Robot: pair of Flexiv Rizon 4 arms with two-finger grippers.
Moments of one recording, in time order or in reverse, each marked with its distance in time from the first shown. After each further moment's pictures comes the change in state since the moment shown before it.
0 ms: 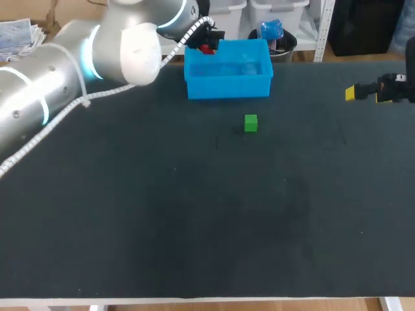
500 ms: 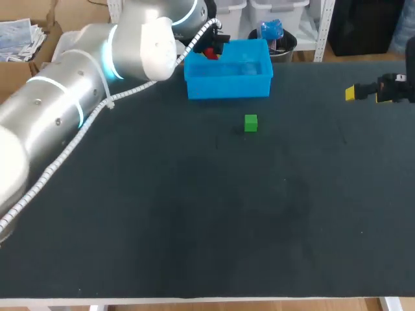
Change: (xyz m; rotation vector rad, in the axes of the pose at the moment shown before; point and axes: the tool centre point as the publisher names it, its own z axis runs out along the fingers) left arm 0.007 0.002 0.036 -0.020 0.079 -0.007; right arm 0.000 0.000 0.000 0.000 0.000 0.000
